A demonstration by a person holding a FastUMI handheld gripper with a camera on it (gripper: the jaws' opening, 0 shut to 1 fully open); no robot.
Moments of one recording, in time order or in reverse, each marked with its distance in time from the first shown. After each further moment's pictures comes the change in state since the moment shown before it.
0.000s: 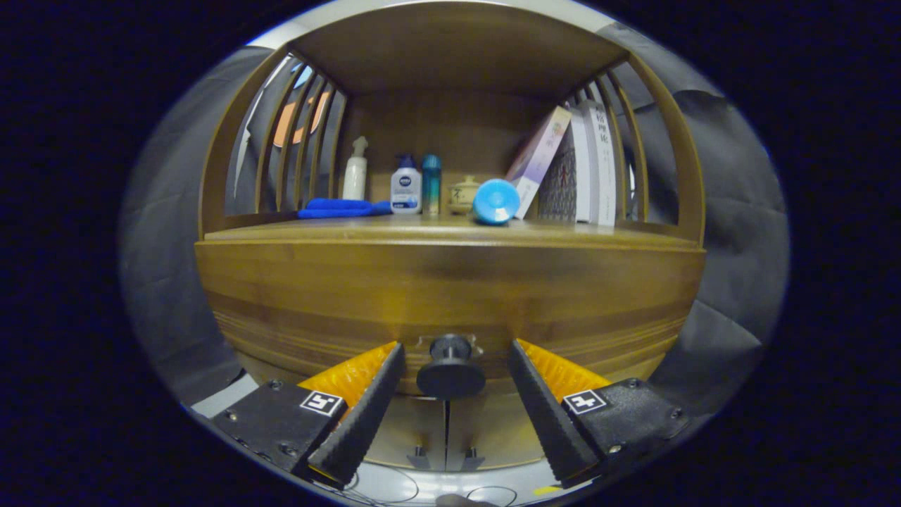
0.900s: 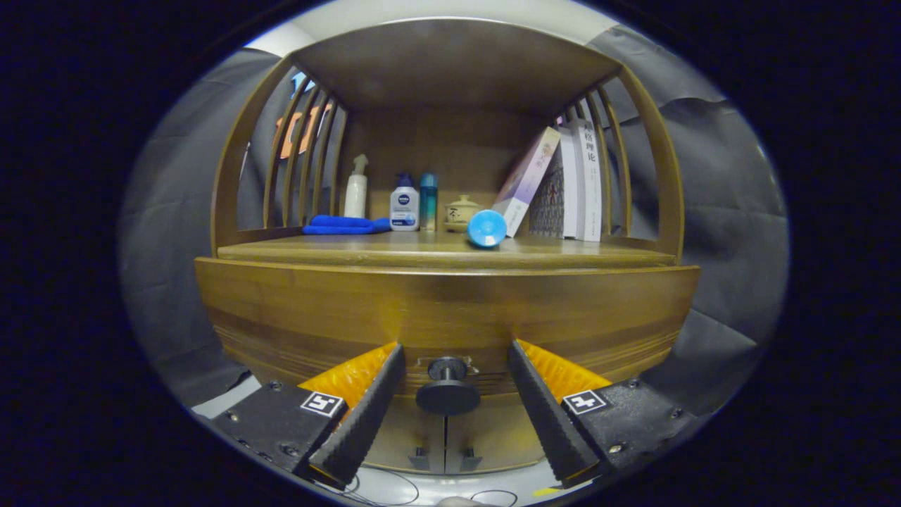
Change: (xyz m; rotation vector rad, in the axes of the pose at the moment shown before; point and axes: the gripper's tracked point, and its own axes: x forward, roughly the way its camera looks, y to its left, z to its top) arm 0.002 0.000 0.015 -0.056 -0.056 -0.050
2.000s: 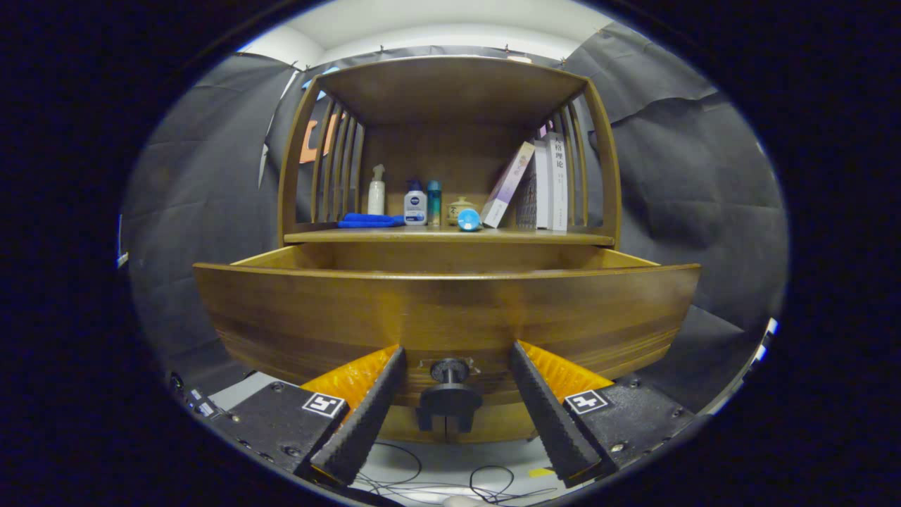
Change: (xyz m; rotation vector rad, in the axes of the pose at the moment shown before) arm -0.134 -0.009 -0.032 0.017 0.015 0.025
